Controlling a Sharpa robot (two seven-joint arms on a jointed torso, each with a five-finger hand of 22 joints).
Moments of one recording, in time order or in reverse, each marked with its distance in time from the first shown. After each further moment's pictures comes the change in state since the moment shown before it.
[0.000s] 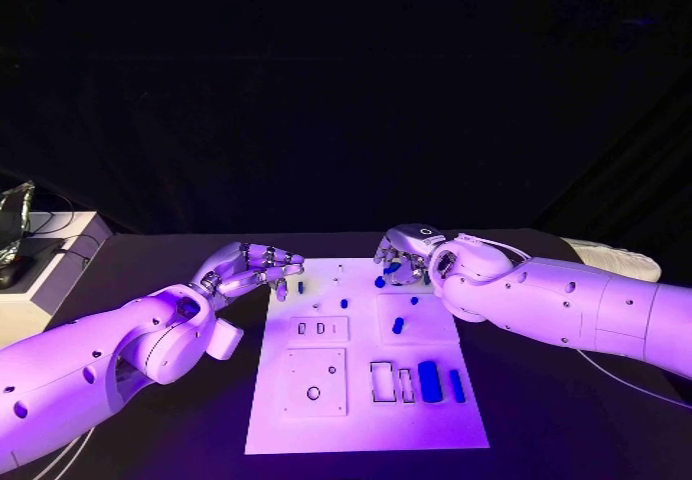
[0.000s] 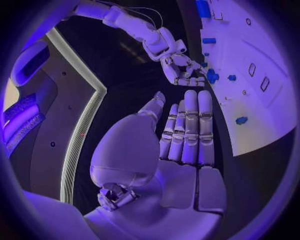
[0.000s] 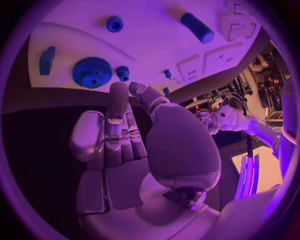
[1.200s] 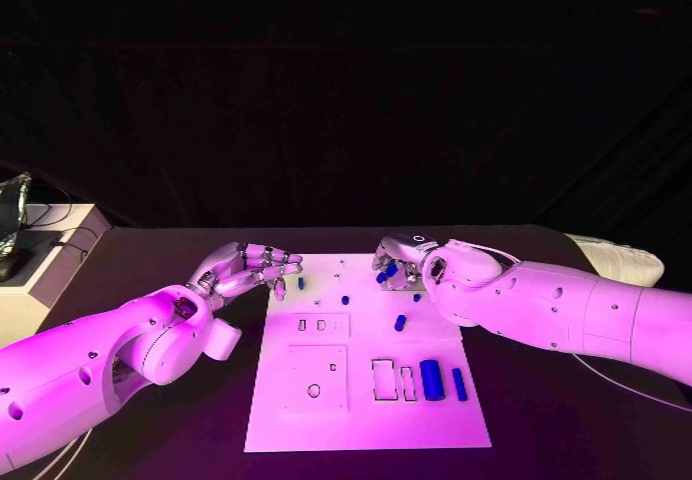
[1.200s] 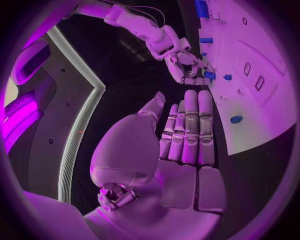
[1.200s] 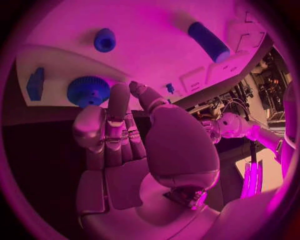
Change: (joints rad) left arm 0.000 -0.003 0.000 0.005 0.011 0.002 0.000; left_hand 0.000 0.000 0.003 0.003 0.000 0.000 0.000 -0.004 -0.001 -0.007 0.000 0.000 -0.001 0.000 0.000 -0.008 -0.007 -0.001 0.004 0.004 -0.009 -0.002; right arm -0.021 0.023 0.000 -0.017 -0.039 0.037 -0.045; right_hand 0.004 0.033 -0.049 -0.033 -0.008 0.002 -0.006 0.000 0.000 -0.135 0.027 0.000 0.000 0.000 0.007 0.108 -0.163 0.024 0.003 0.014 -0.162 0.065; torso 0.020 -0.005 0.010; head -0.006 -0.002
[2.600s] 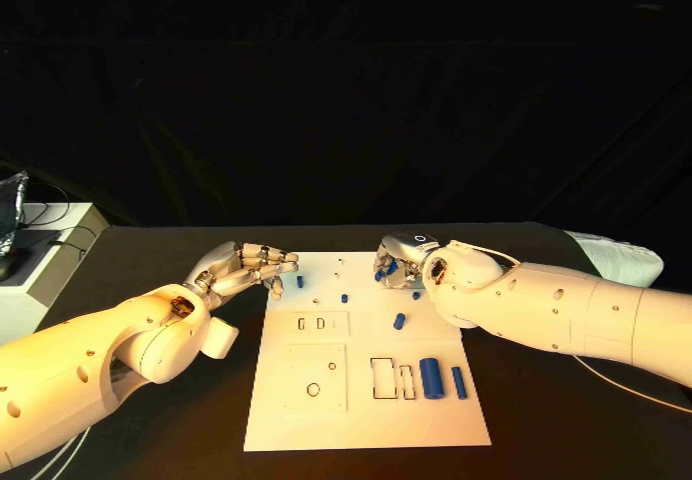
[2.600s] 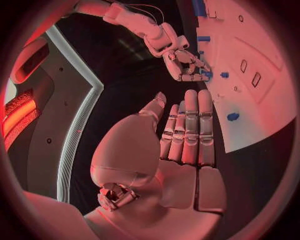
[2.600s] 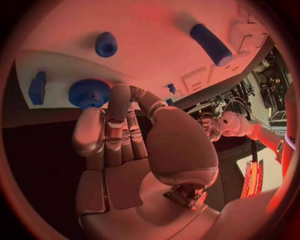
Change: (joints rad) left arm -0.001 -0.002 0.000 -0.014 0.009 0.002 -0.006; left_hand 0.008 0.008 0.006 -0.006 0.000 -0.007 0.007 -0.004 -0.001 -0.011 0.003 -0.004 -0.001 0.000 0.000 -0.015 -0.010 0.000 0.007 0.000 -0.016 -0.005; right arm -0.006 -0.007 0.000 0.015 0.003 -0.033 -0.020; right_hand -0.050 0.085 0.110 0.002 -0.030 0.116 -0.033 0.004 0.018 0.144 -0.028 -0.001 0.004 -0.003 -0.018 0.026 0.008 0.003 -0.001 -0.007 0.059 0.150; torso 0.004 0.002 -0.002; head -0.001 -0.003
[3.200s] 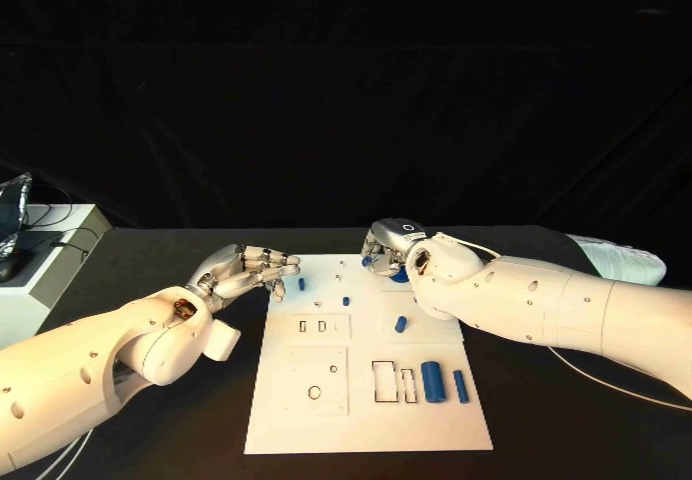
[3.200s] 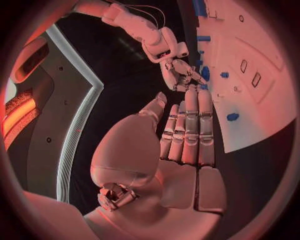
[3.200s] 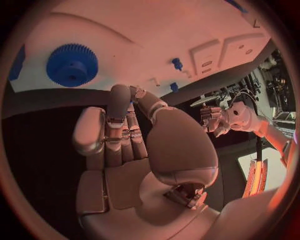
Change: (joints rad) left arm -0.001 0.003 0.000 -0.002 0.006 -0.001 0.001; left_hand 0.000 0.000 0.008 -0.008 0.000 0.000 0.000 0.000 0.000 -0.004 0.004 0.000 0.000 0.000 0.000 0.000 0.000 0.000 0.000 0.000 0.000 0.003; right arm 0.021 0.098 0.007 -0.075 0.025 -0.069 -0.058; right_hand -0.008 0.008 0.003 -0.014 -0.023 0.001 -0.001 -0.001 0.000 0.004 -0.003 0.000 -0.003 0.000 0.000 0.000 0.004 -0.011 0.002 -0.005 -0.020 0.031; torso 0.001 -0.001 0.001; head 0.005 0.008
